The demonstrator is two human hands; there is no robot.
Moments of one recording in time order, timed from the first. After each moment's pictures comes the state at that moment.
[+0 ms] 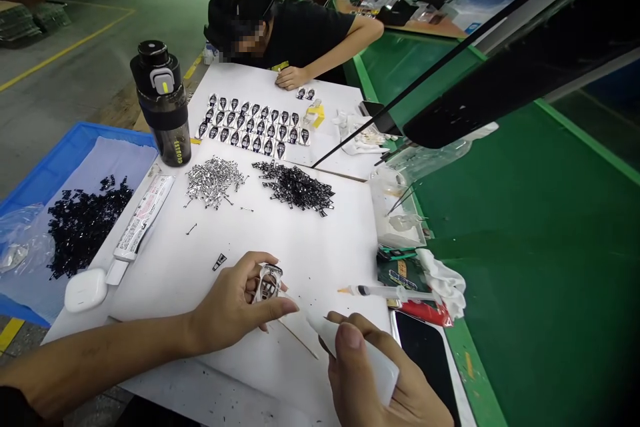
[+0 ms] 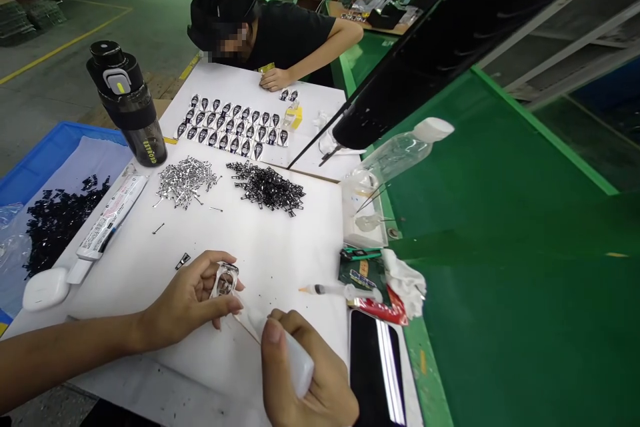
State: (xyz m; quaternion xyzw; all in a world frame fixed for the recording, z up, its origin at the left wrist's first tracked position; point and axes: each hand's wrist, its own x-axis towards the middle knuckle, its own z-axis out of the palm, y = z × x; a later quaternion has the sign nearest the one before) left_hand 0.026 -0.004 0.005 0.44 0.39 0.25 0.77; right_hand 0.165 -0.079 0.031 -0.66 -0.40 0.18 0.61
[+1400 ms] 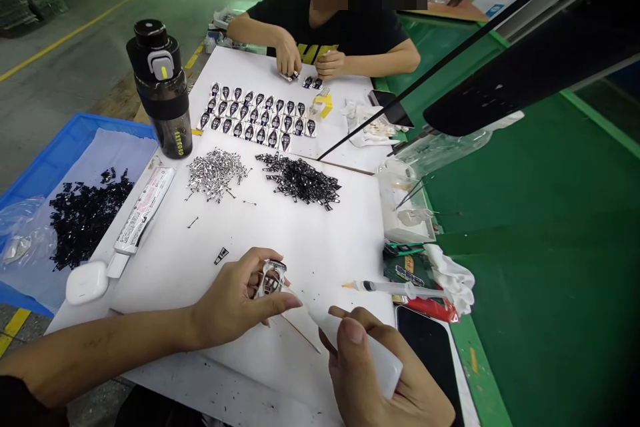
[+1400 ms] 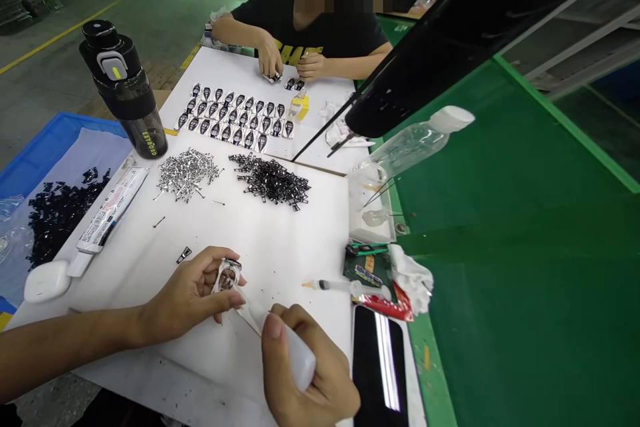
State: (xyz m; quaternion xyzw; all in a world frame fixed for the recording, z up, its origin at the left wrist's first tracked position) left_hand 0.025 -0.004 0.002 0.46 0.39 0.25 0.76; right_hand 0.181 -0.077 0.011 -0.56 -0.53 0.15 0.62
